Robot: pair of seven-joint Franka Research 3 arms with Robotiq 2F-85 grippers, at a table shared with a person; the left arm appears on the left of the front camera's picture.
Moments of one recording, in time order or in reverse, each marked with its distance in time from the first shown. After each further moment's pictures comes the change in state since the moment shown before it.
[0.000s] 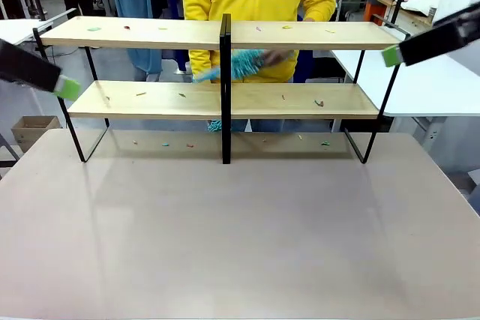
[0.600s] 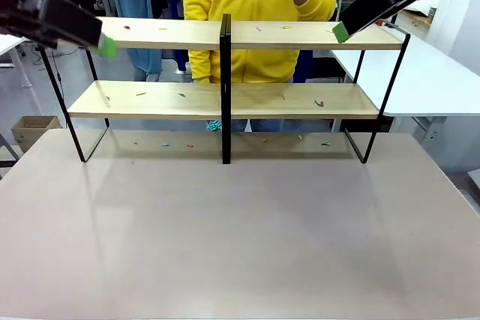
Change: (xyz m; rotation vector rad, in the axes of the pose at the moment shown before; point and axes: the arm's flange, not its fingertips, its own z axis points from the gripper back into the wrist) left arm 0.038 -0.020 0.007 0.006 -0.194 0.081; right arm 0.062 0.021 -0.032 0.005 0.098 0.019
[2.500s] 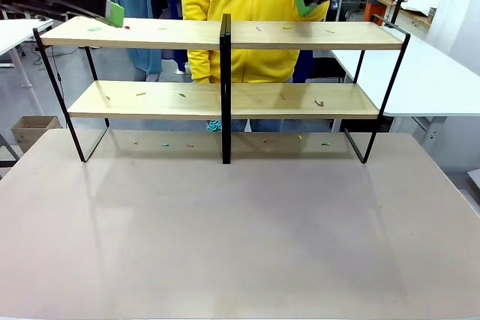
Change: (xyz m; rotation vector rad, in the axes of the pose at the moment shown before) left arm 0.005 -0.002 -0.006 -0.028 -0.094 -0.007; right arm 0.020 0.049 0.021 0.021 -0.118 -0.139
